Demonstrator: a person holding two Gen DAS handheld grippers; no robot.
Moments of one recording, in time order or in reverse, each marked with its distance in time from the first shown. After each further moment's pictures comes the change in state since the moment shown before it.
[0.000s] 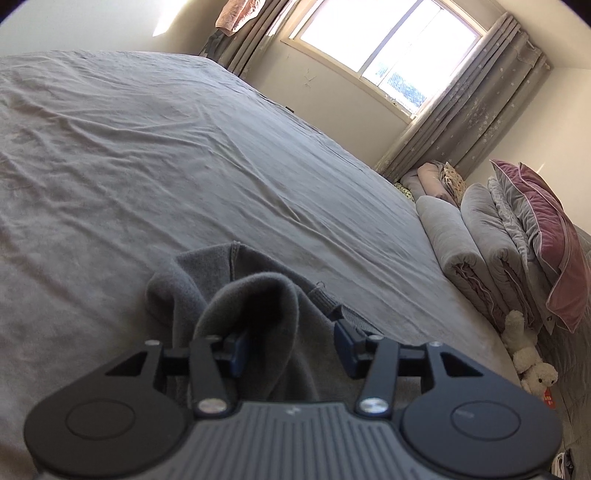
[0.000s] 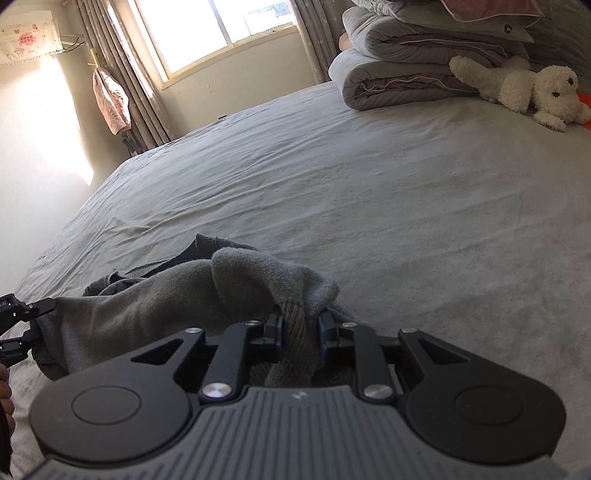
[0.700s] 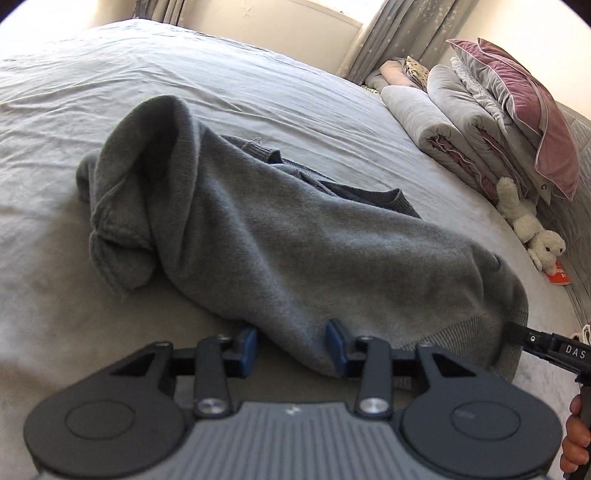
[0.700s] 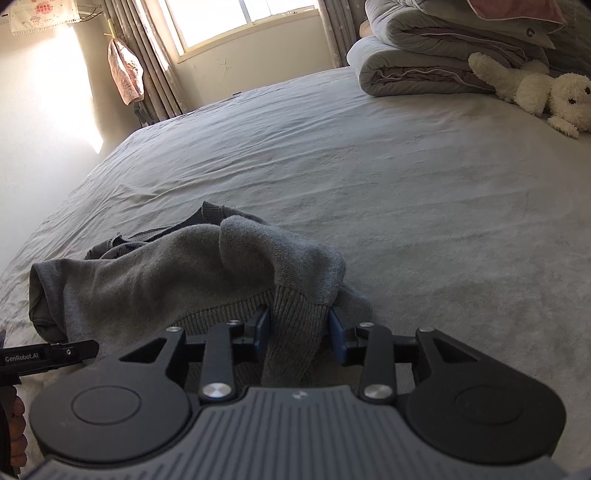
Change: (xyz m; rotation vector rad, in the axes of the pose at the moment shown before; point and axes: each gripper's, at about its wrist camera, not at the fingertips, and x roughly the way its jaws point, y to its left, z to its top) left arm 0.021 -0.041 -0.072 0.246 0.234 -0.016; right arm 0.004 0.003 -0.010 -0.090 0.072 0.007
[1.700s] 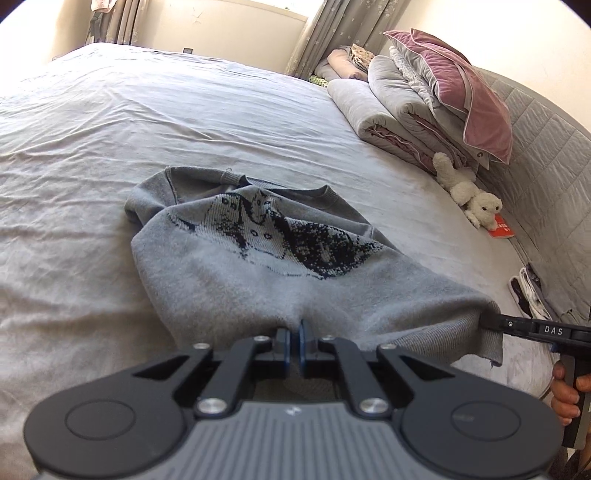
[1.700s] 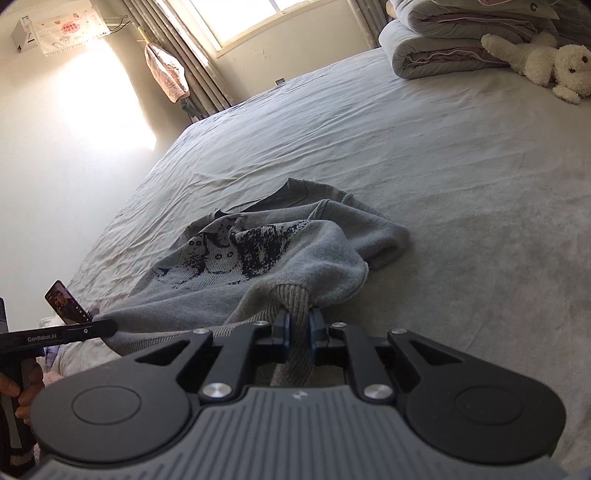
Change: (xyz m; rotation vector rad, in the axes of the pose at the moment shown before) left arm -0.156 -0.007 -0.010 0.134 0.060 -0.080; right arm -0.126 0.019 -0.024 0.068 0.080 0.210
